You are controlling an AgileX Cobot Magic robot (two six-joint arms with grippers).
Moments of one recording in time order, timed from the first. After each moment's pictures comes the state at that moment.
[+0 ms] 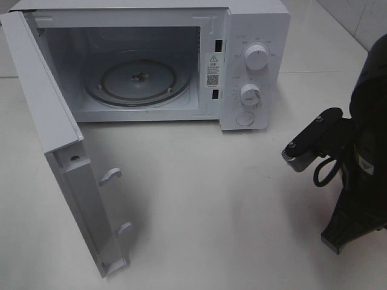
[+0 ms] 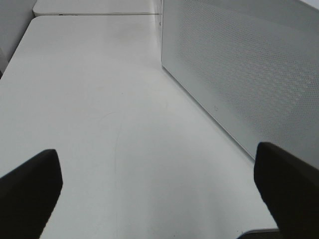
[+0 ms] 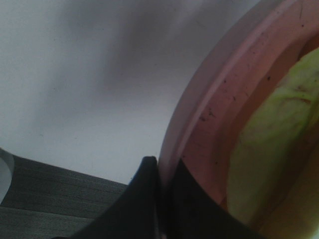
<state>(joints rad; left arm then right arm) -0.02 0.00 -0.50 -0.06 1.05 0.03 0.73 1.45 -0.74 -0.44 1.07 0.36</state>
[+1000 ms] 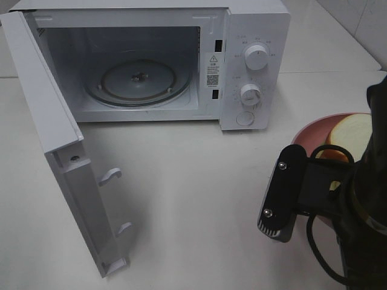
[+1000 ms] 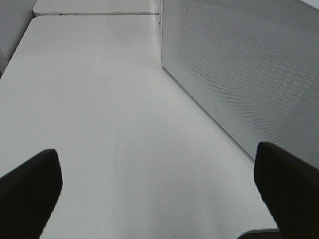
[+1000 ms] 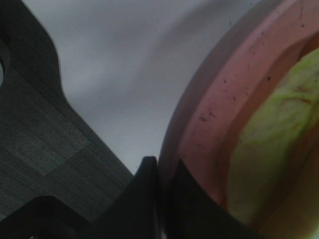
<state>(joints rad) -0.02 0.00 -0.50 -0.06 1.05 0.03 1.07 1.35 -0.71 -0.45 1.14 0.21</state>
